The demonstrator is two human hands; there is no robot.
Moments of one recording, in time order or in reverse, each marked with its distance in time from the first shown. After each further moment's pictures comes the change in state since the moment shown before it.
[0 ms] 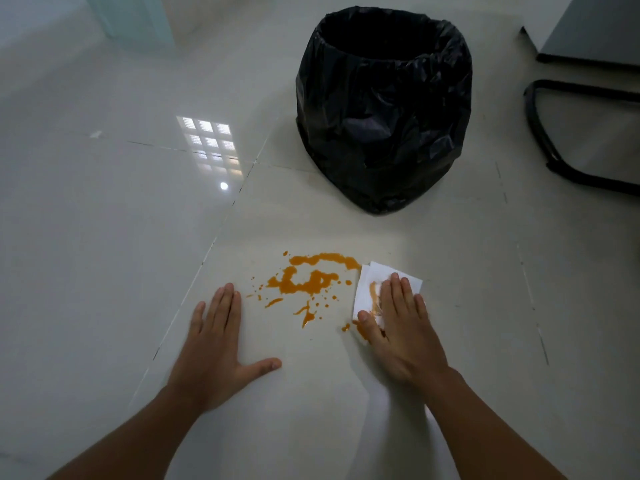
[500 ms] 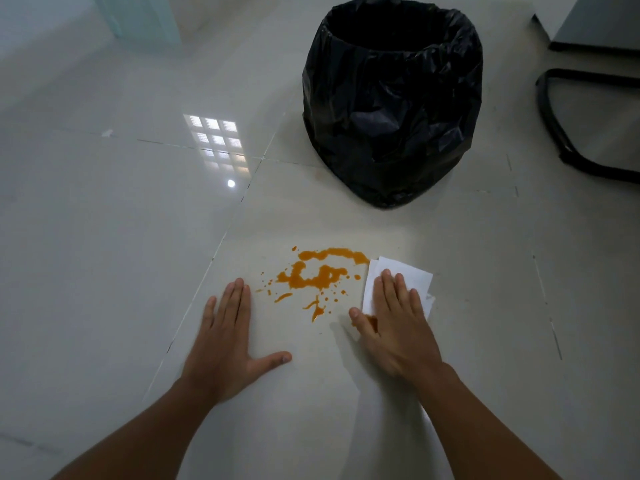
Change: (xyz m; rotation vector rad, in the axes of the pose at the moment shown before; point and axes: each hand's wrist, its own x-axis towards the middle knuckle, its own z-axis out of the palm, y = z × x) left_hand -0.001 0.000 -0.002 -0.055 0.006 -0.014; right_hand 0.000 -0.019 0.010 -0.004 0.009 -0.006
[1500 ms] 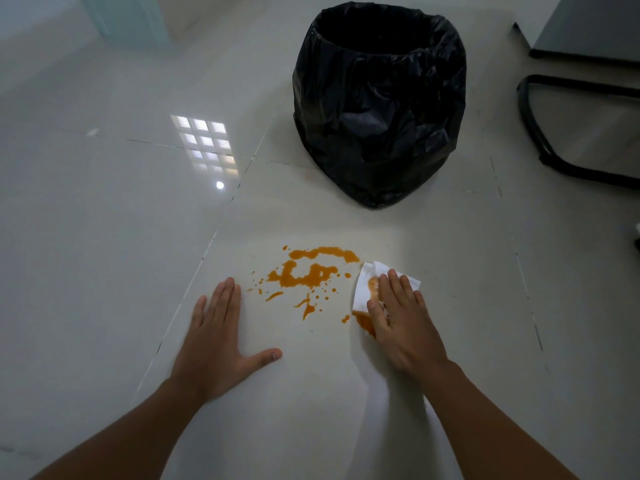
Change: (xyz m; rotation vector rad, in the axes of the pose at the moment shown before) left_hand 0.001 -0.002 0.001 -0.032 0.014 -0.009; right_hand -0.003 0.022 -0.005 0.096 0.039 0.035
